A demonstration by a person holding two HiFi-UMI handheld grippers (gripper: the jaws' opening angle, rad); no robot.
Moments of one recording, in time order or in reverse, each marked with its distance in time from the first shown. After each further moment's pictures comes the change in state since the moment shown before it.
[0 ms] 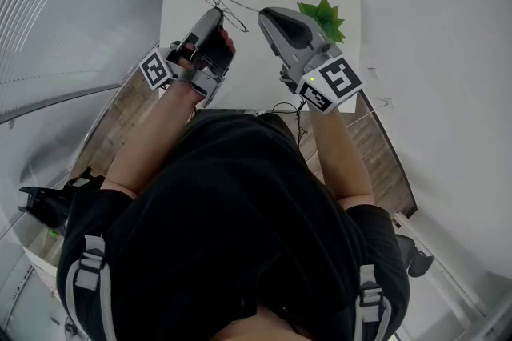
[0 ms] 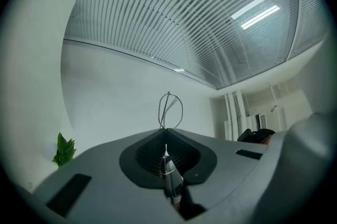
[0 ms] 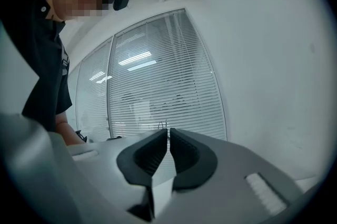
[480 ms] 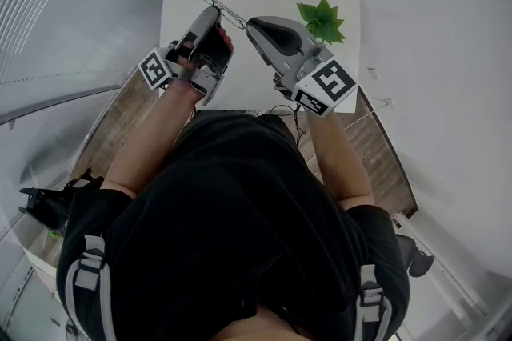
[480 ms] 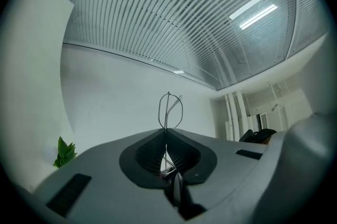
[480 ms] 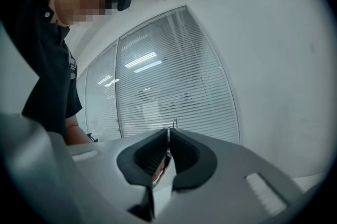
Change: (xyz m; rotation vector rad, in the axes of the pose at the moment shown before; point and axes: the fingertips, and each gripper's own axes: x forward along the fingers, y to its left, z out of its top) left arm 0.000 -0.002 0.002 0.018 -0.022 0.006; right arm 0.001 0.029 -0.006 0.036 0.008 0.101
